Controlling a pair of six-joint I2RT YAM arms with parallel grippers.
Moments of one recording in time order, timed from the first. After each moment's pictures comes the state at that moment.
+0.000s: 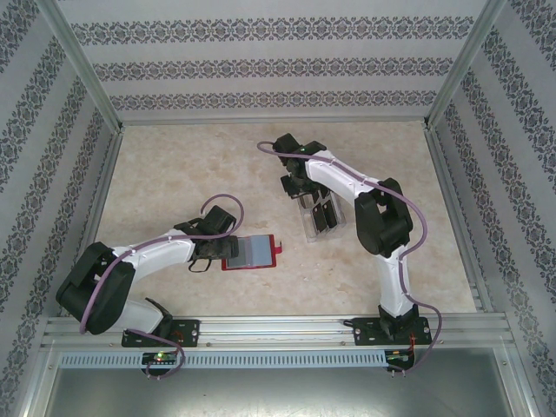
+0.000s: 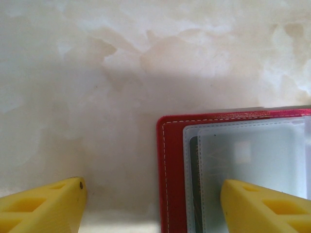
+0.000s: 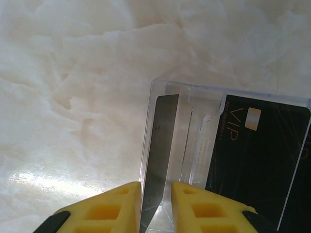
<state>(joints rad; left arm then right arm) -0.56 1.41 0.65 -0.46 -0.13 -0.64 0.56 2.12 1.76 -0.99 0.16 0.25</state>
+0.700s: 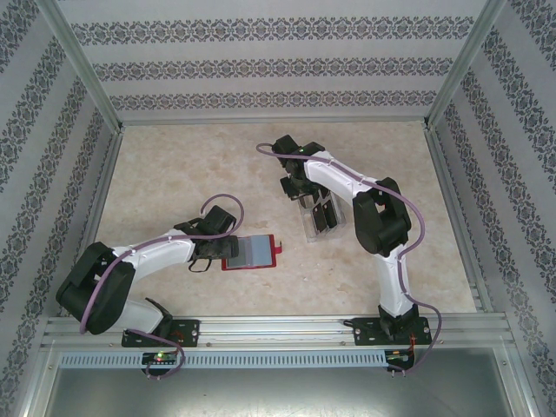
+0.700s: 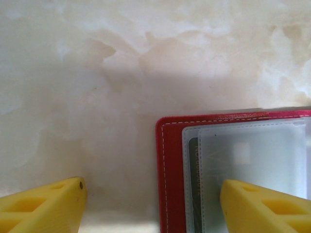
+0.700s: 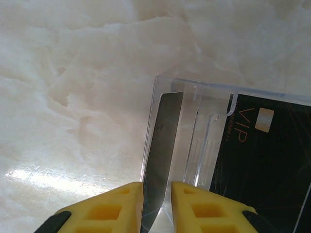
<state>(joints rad) -0.56 1.41 0.65 -0.45 -0.13 -0.64 0.56 2.13 1.76 -0.99 0.16 0.24</state>
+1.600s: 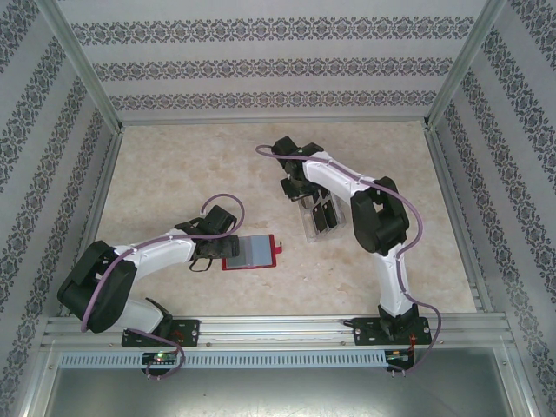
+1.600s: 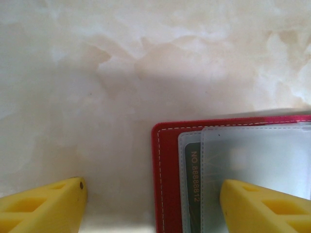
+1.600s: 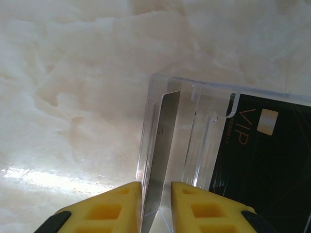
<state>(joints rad) -0.56 1.42 0.65 -0.43 -0.13 -0.64 0.56 2.15 1.77 -0.99 0.18 0.24</state>
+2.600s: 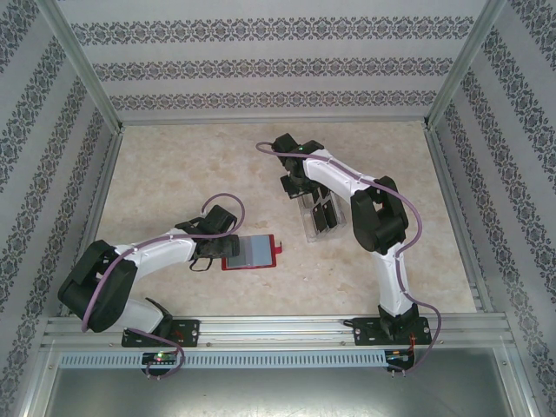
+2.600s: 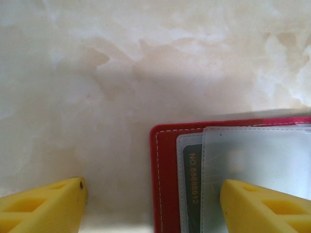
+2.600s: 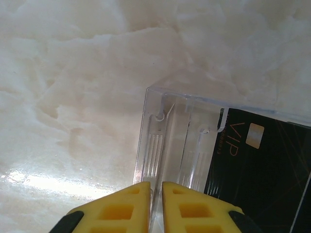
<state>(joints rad) -0.56 1.43 0.65 -0.43 -0.13 -0.64 0.55 2.16 1.80 -1.00 0.18 0.23</state>
